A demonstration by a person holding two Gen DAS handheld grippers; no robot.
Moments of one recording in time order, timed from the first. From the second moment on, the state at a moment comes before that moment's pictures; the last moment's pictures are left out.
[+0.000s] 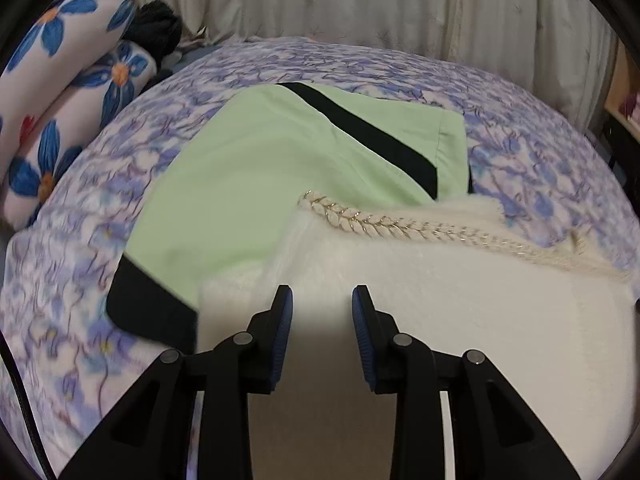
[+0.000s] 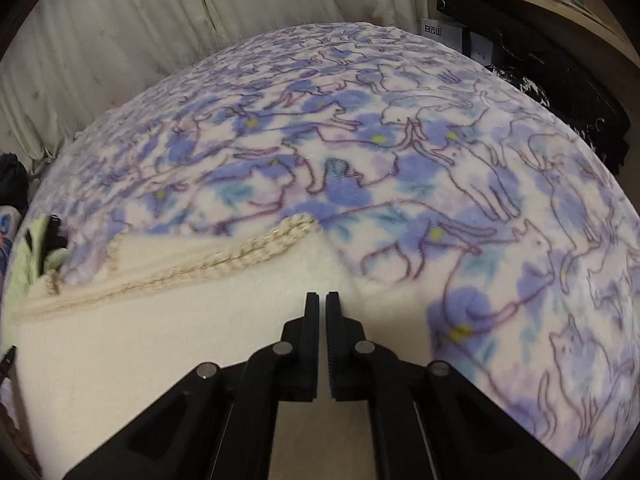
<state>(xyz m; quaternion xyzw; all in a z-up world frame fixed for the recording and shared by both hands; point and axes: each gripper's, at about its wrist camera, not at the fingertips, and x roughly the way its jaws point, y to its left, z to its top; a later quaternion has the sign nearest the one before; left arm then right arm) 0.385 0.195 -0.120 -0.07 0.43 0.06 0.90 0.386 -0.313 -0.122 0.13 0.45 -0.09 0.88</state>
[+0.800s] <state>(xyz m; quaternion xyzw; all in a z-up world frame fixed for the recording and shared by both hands) 0.205 0.076 -0.133 -0.05 0.42 0.04 0.91 0.236 -0.138 -0.131 0.09 0.44 0.10 0.89</state>
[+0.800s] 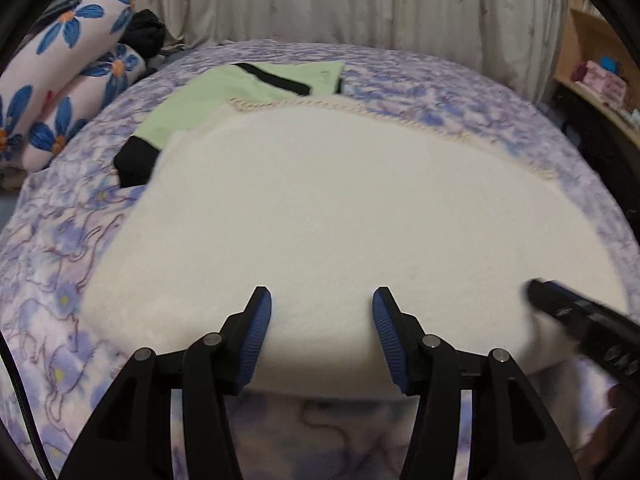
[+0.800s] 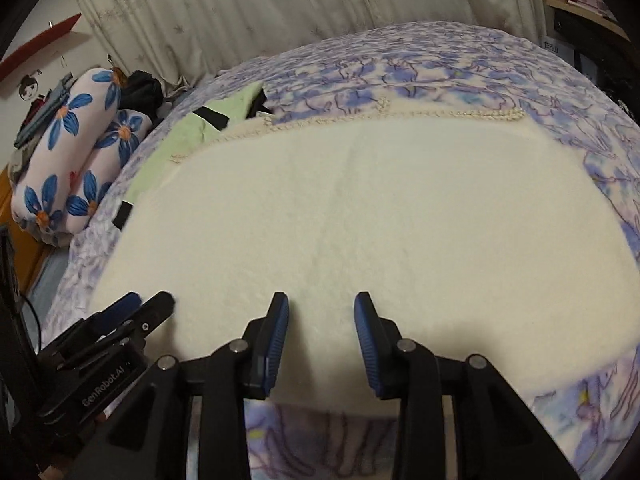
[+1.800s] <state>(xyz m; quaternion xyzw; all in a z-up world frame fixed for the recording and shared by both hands) 0.204 0.157 -0.141 -0.09 0.43 0.10 0.89 0.197 -0.284 -0.139 0.11 0.44 -0.13 0.88</state>
